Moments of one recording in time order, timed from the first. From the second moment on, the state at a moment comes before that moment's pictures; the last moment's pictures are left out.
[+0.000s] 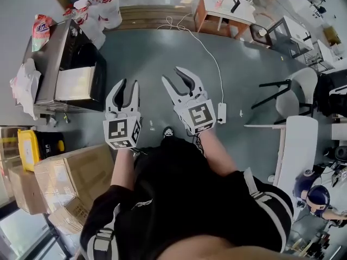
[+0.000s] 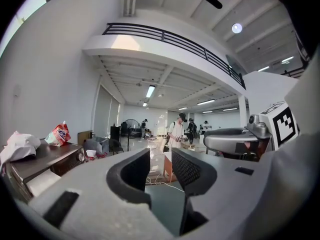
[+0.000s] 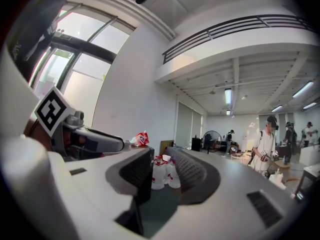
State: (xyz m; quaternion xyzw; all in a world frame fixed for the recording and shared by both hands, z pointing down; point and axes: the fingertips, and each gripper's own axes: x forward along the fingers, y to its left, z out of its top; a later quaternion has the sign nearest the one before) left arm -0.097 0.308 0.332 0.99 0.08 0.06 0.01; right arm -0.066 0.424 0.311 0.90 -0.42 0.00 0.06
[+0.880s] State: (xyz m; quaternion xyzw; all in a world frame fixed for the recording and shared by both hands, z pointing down) left arm 0.053 0.221 0.340 1.00 0.03 0.05 0.01; right arm 0.084 0.316 0.329 0.87 -0.50 0.00 0.05
